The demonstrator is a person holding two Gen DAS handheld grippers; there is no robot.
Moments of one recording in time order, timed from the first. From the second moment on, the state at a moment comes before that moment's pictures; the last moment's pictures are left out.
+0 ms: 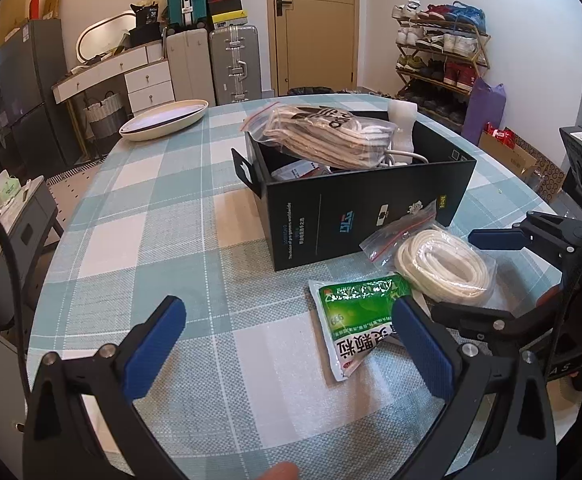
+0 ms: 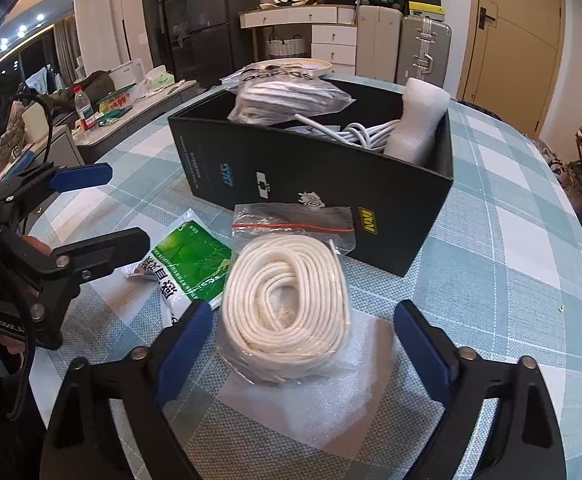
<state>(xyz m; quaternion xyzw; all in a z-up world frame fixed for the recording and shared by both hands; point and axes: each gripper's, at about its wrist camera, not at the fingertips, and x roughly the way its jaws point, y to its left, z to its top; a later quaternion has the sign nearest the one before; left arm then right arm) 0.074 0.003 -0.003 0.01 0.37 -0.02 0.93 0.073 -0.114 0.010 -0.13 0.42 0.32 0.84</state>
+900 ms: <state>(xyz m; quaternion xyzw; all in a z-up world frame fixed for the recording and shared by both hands) 0.075 -0.011 -0.008 0.00 0.40 -0.05 0.92 0.047 -0.134 0.063 -0.13 0.34 0.37 0.86</state>
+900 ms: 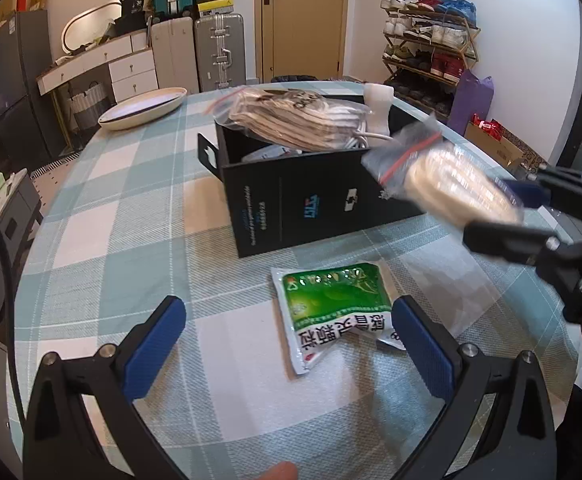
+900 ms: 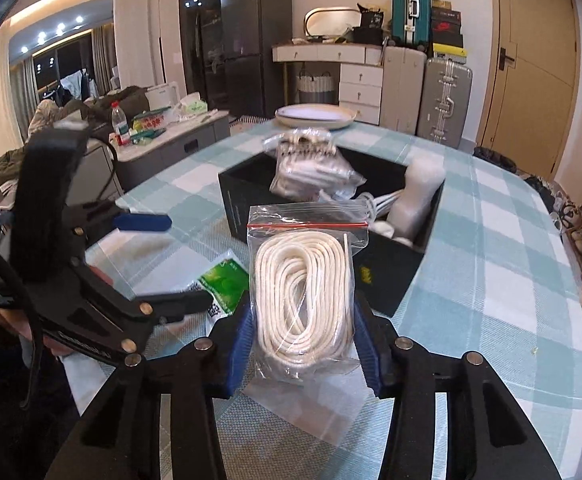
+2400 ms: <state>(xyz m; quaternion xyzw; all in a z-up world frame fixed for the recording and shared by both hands) 0.080 -0.034 -0.016 0.01 0.43 -0.06 0.90 0.055 -0.145 0.066 -0.11 0.33 0.35 0.87</state>
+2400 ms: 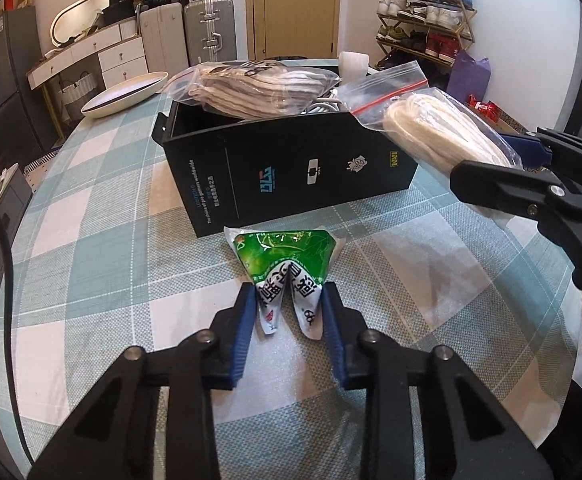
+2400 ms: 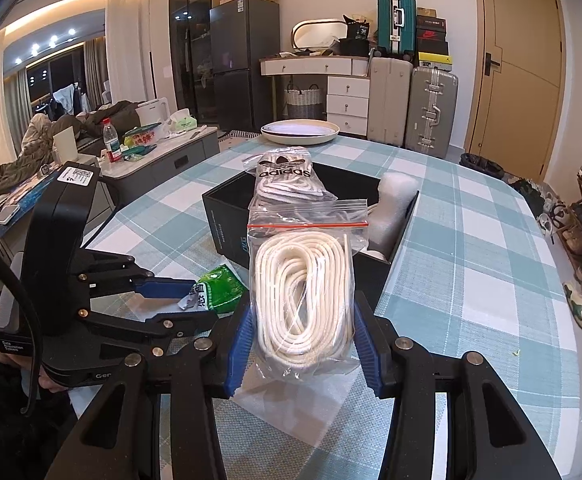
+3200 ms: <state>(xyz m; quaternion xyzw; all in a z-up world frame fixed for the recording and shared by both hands) 0.070 -0.014 0.020 -0.02 0.37 -0.06 0.93 0.053 -0.157 0.083 -0.10 0.30 0.34 0.88</state>
